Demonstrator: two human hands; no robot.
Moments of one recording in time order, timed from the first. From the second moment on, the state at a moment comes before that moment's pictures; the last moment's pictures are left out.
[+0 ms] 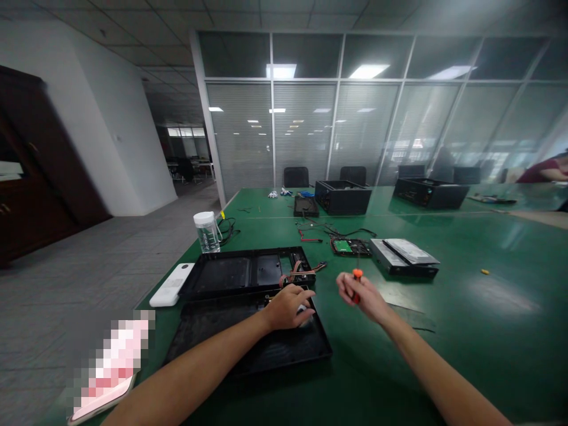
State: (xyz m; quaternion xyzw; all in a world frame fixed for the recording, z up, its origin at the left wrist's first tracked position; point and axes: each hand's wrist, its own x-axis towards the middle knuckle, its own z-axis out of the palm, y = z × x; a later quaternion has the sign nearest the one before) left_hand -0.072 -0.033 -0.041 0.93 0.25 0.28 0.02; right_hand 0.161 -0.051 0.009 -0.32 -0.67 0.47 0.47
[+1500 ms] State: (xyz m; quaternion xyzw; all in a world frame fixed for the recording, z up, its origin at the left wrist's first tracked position) left_hand -0.128 -0.203 0.078 0.92 0.37 -0.07 0.03; right_hand 0.162 -0.013 -0.035 -0.54 -0.81 -0.15 0.16
